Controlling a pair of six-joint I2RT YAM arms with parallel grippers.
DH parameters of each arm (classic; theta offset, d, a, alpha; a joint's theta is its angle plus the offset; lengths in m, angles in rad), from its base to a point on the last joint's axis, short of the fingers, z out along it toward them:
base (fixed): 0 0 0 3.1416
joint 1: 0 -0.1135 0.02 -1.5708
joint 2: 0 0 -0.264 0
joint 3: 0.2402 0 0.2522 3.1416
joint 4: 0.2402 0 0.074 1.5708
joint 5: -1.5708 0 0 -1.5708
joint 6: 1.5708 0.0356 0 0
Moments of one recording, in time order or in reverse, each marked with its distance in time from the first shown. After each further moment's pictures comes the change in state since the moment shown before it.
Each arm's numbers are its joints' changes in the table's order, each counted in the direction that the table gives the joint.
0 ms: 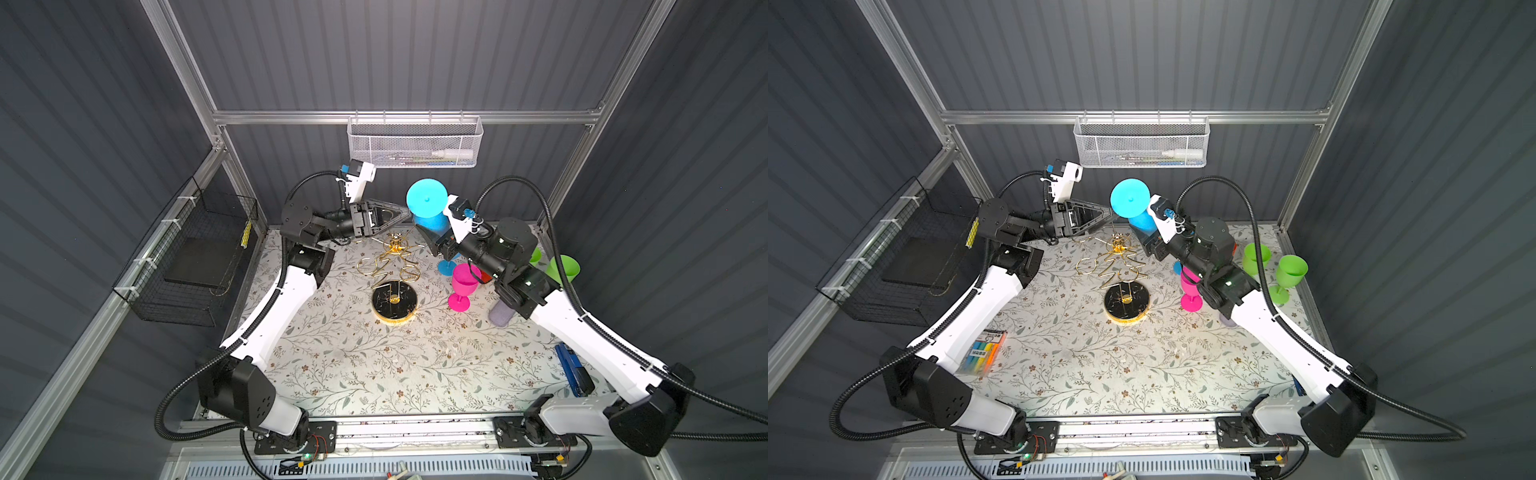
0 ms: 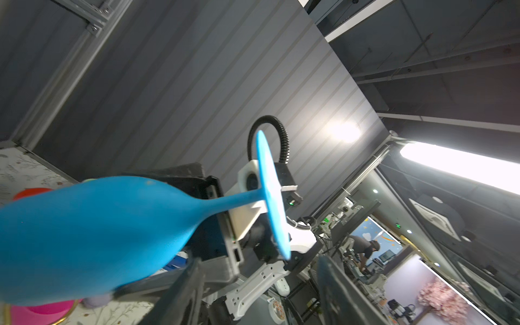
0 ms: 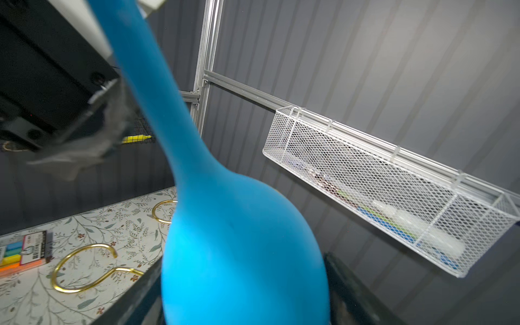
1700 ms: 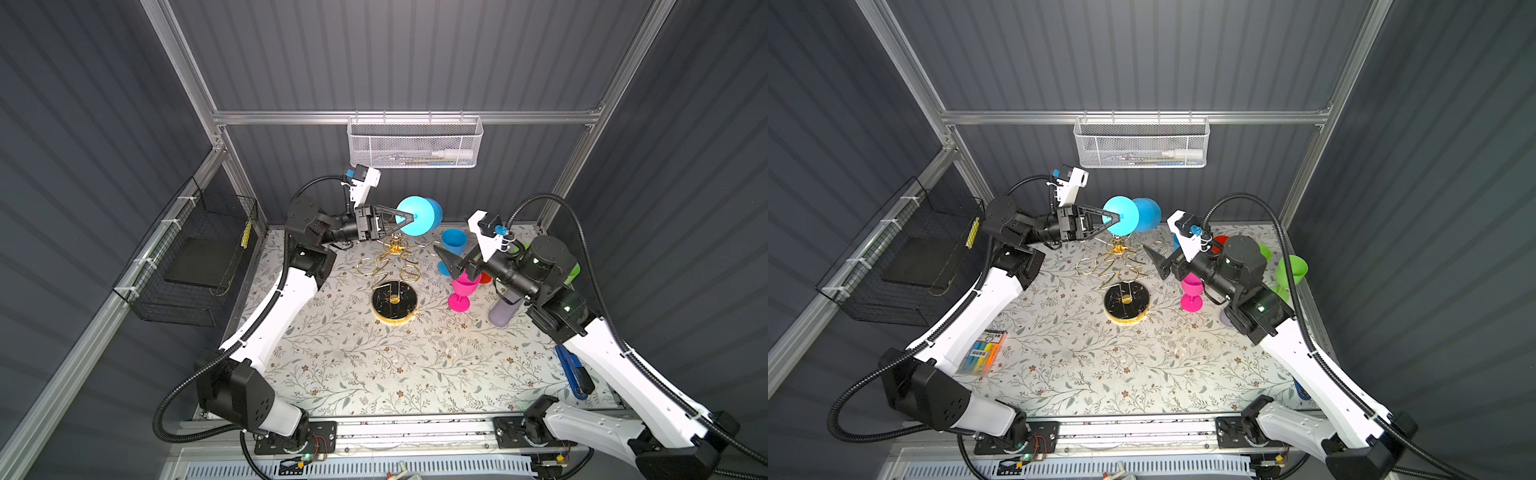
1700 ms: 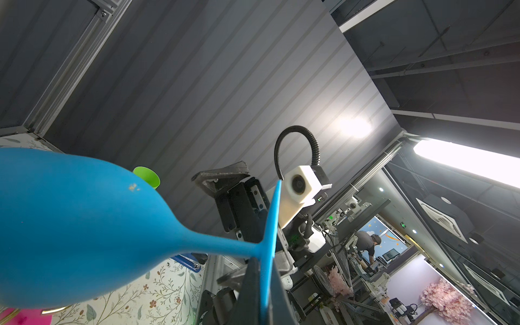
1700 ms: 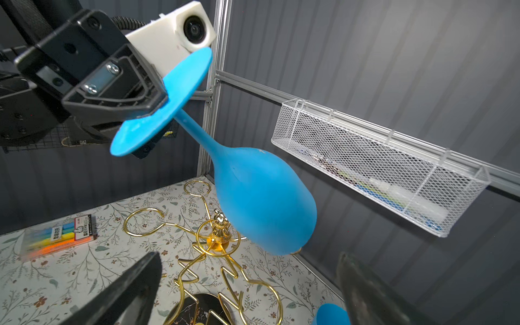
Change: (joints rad) left arm 0.031 0.006 -0.009 0.103 -0.008 0.070; right arm 0.026 0.183 -0.100 0.108 0.055 0.011
